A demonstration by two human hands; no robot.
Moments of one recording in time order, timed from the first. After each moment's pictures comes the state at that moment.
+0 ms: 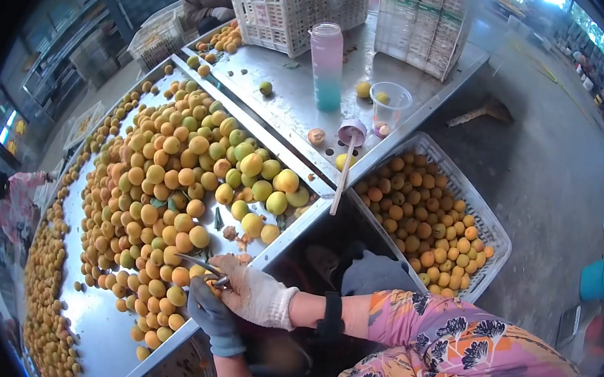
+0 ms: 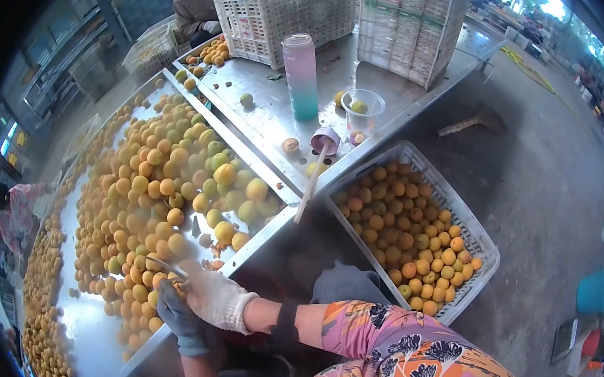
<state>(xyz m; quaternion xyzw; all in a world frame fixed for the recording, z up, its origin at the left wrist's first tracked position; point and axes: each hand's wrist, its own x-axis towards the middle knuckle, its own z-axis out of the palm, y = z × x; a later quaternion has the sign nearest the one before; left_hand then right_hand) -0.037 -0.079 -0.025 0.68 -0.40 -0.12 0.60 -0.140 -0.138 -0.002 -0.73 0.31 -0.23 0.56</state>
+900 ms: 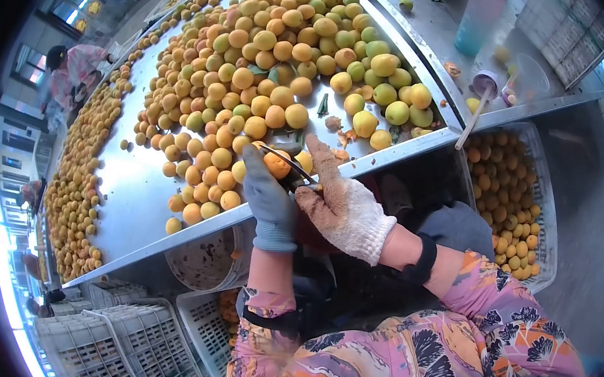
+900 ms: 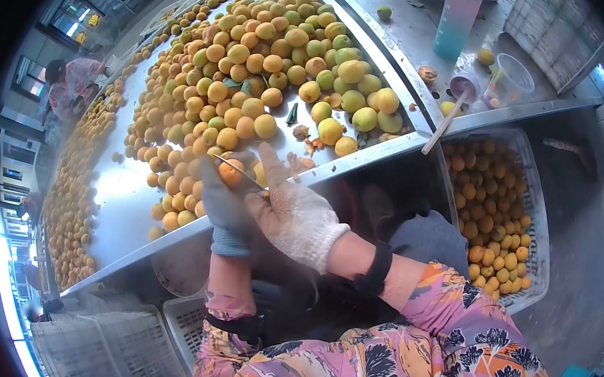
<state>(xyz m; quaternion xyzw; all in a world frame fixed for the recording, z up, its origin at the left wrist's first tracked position) -0.002 -0.074 -0.045 0.74 -0.41 0.00 0.53 -0.144 -0.121 0.016 -0.78 0.32 -0.18 0.50</state>
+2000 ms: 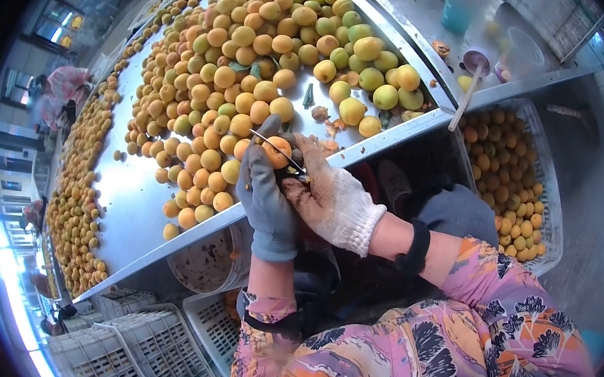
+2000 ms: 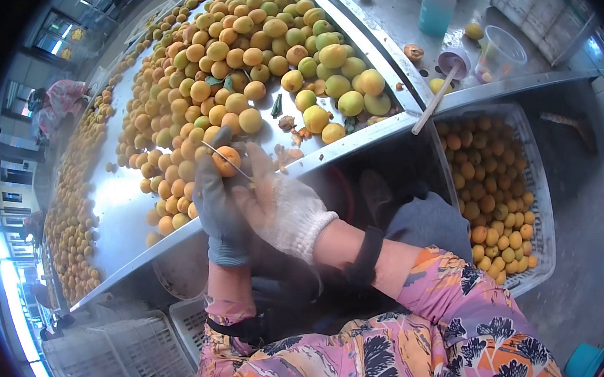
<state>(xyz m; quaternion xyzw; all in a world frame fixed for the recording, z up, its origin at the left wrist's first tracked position) -0.036 -0.080 -0.001 0.50 -0.33 -0.31 0.74 -0.139 -0.122 0.002 -0.77 0.31 -0.24 0.50</state>
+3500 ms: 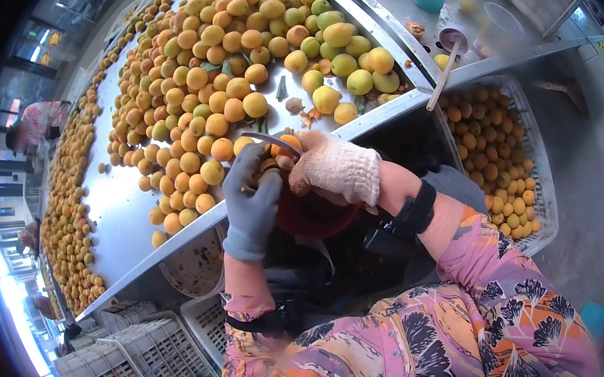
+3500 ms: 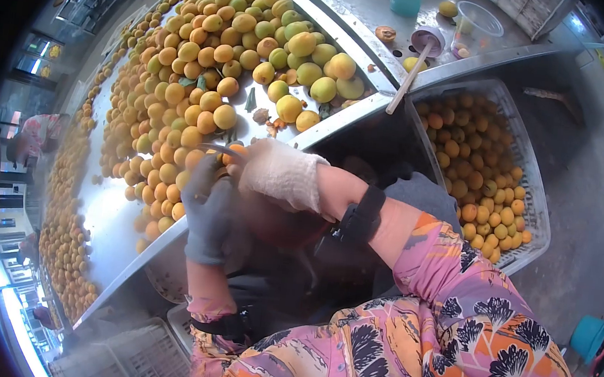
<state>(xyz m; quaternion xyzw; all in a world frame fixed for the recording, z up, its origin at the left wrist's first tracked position) -0.019 -0.067 -0.013 0.64 -0.50 -0.24 0.54 -0.147 -0.170 -0.033 -0.80 0.21 -0.09 0.55</state>
